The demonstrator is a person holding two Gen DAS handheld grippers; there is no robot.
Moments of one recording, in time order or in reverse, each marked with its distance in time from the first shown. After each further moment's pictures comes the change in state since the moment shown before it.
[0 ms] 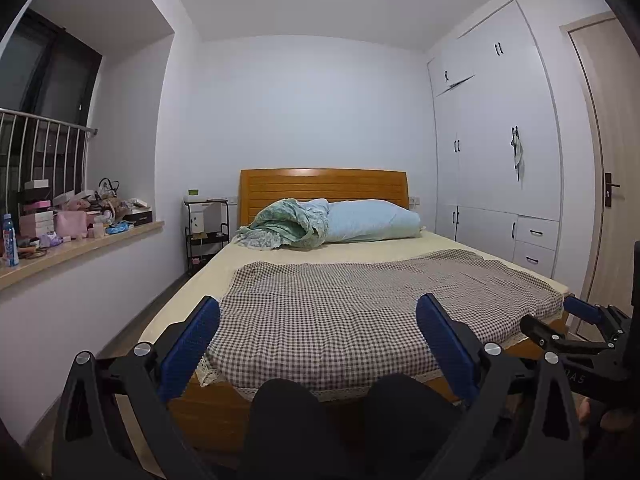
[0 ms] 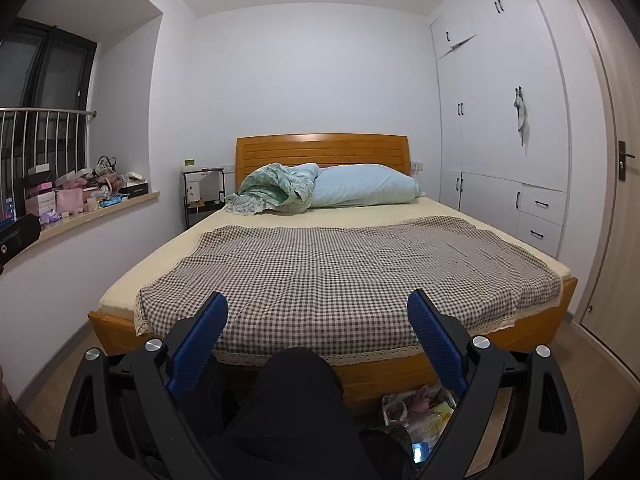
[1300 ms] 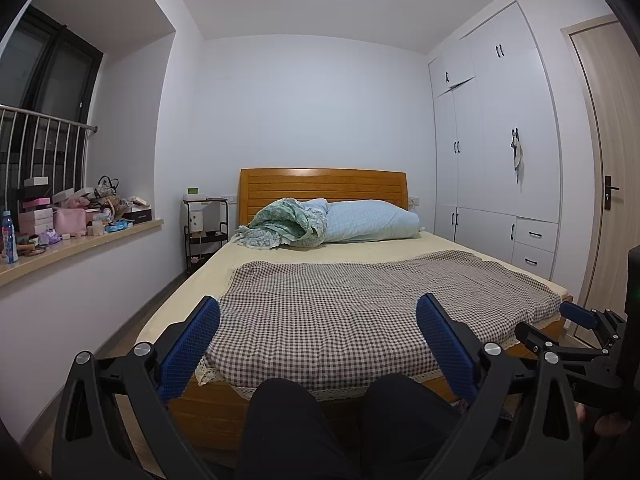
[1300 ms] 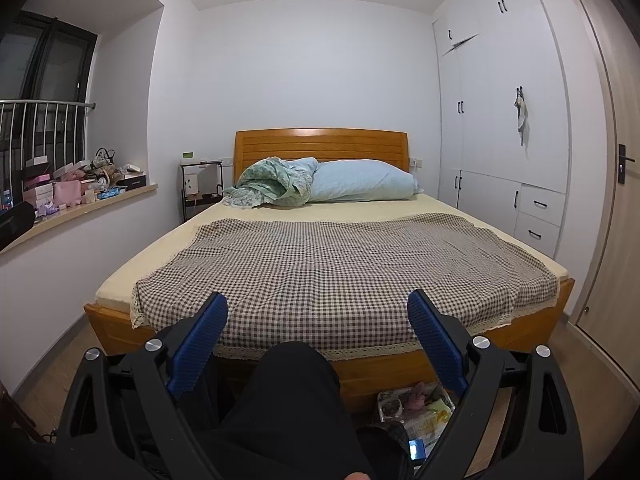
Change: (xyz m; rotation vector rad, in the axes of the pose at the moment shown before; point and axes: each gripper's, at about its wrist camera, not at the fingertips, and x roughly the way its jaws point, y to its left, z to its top) left arm 0.005 0.005 0.002 -0.003 -0.001 -0.010; right arm -0.008 -0.005 -0.005 -0.013 0.018 -0.011
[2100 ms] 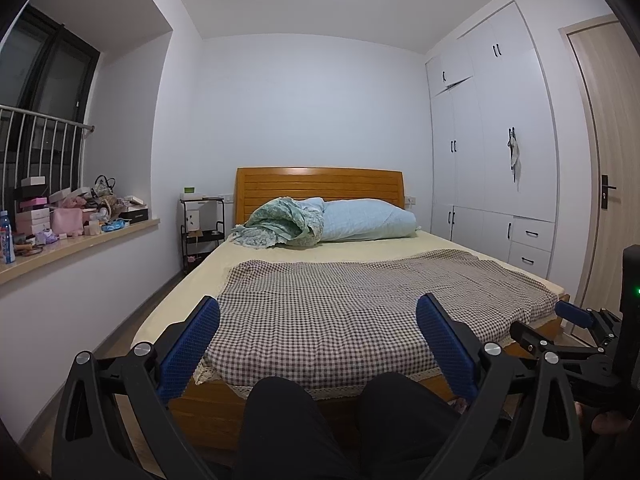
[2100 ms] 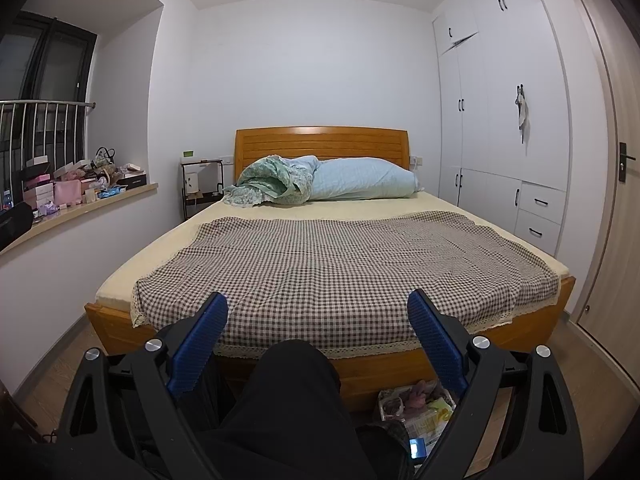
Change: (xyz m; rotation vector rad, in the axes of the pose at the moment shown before) left arm -0.006 -0.012 -0.002 0.000 0.004 -0.006; right arm 0.002 -0.004 0.000 0.001 0.009 0.006
